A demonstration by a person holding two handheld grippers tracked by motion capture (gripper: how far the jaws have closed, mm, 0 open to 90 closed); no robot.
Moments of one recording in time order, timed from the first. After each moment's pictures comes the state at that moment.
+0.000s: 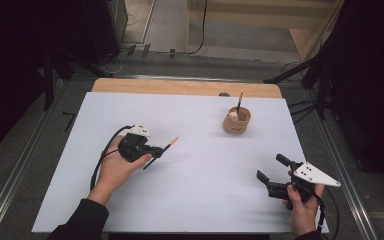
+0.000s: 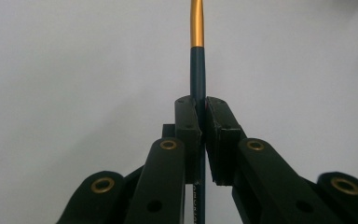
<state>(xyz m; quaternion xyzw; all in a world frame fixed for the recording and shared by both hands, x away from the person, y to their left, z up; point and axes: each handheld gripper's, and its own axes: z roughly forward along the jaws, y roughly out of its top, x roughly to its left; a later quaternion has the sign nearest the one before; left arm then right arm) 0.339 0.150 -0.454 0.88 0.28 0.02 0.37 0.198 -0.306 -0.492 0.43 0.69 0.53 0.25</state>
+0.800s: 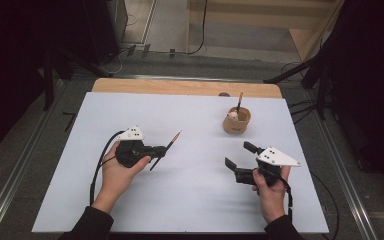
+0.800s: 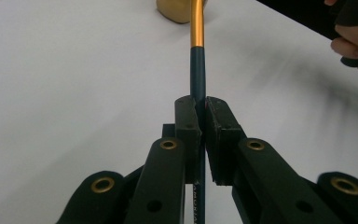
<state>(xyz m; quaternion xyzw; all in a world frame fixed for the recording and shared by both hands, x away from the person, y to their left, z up) 0.321 0.153 -0.455 0.83 0.28 0.01 0.48 0.240 -0.224 -0.475 0.40 0.71 0.54 0.22</state>
